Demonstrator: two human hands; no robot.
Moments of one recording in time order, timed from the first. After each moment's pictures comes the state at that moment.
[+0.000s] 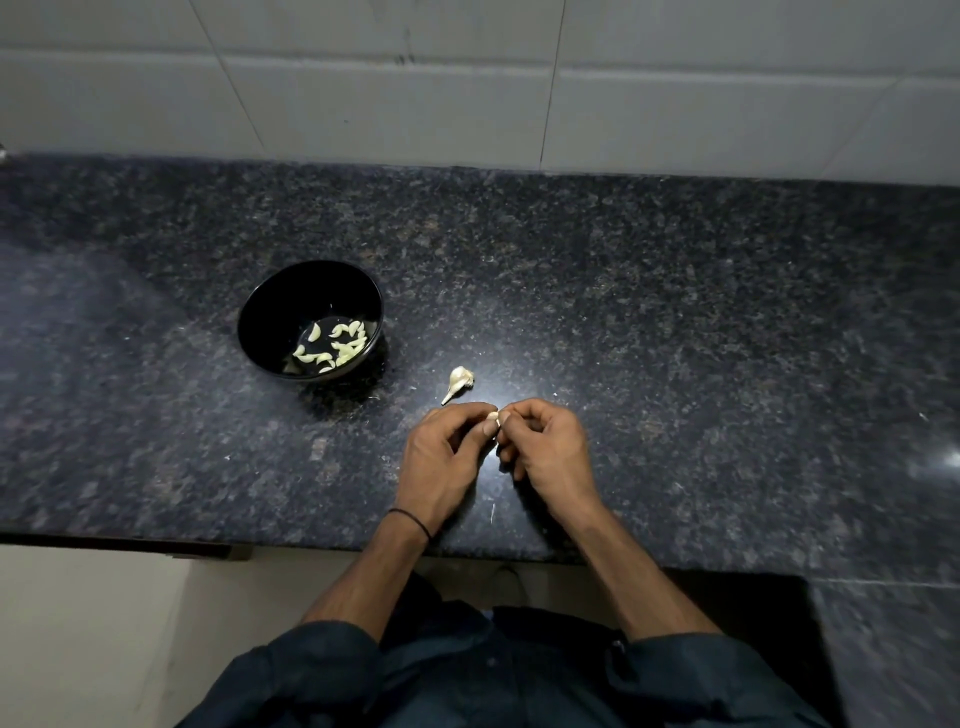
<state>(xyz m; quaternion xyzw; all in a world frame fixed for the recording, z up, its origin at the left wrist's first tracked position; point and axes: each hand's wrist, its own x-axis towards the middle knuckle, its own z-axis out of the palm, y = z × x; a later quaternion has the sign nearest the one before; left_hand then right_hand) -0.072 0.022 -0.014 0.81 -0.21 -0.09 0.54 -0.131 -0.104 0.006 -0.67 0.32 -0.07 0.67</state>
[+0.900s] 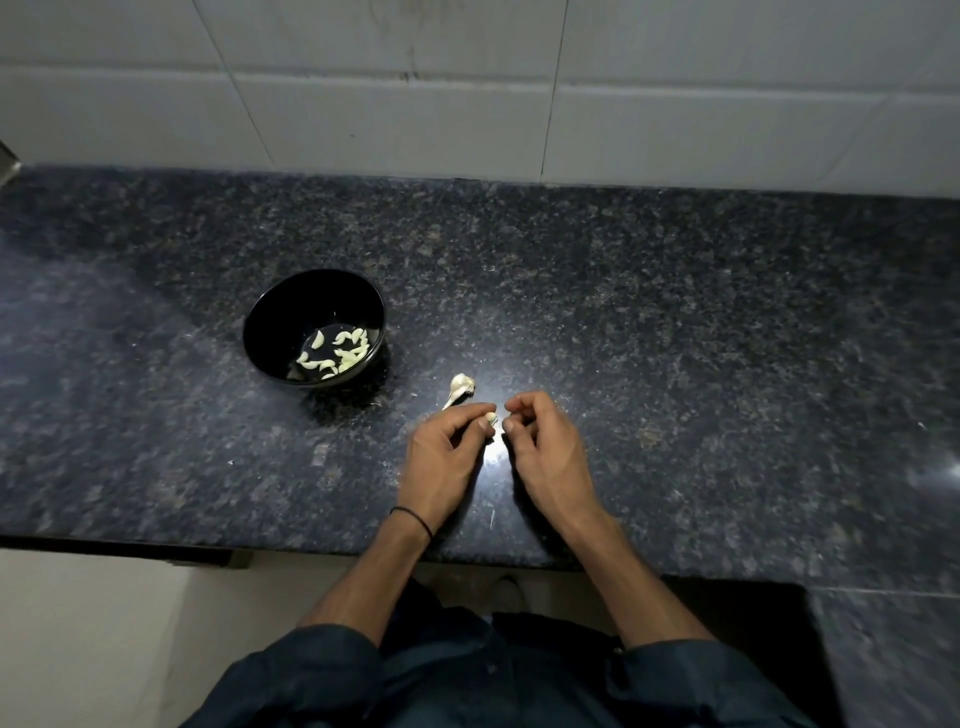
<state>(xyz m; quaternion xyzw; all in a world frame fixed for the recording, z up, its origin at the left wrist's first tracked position) -0.069 0.014 -0.012 0.77 -0.13 -0.15 0.61 -0.133 -0.112 -0.001 -0.83 0.23 -0.10 0.49</state>
